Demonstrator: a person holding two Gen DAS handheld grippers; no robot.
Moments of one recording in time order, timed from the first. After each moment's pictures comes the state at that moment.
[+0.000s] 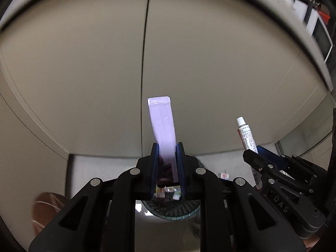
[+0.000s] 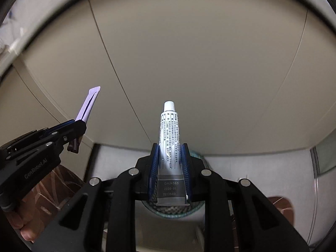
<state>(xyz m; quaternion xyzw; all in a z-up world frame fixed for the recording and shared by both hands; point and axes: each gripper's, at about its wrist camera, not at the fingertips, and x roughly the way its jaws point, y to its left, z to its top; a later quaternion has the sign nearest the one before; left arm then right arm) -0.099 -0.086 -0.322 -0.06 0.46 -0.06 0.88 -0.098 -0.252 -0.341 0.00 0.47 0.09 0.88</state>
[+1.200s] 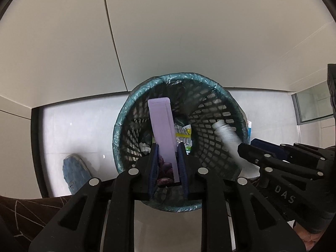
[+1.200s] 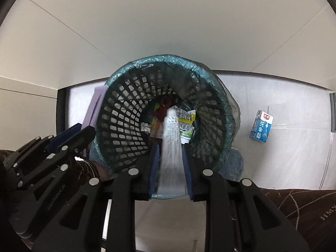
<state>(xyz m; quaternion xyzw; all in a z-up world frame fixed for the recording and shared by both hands) -0.048 -0.112 -0.581 -0.04 0.64 -0.08 0.76 -0.029 -0.264 -0.600 0.03 0.69 0.05 0.72</state>
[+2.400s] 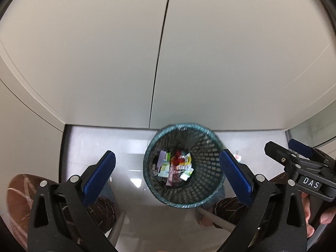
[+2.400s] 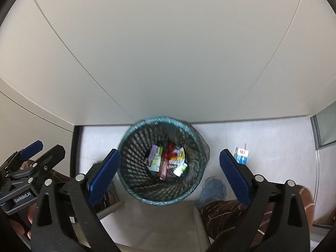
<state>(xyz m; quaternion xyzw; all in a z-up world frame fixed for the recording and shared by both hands) -0.082 -0.065 -0.404 -0.07 0.54 -0.03 0.84 -0.056 -0.281 -0.421 0.02 0.55 0.05 0.83</state>
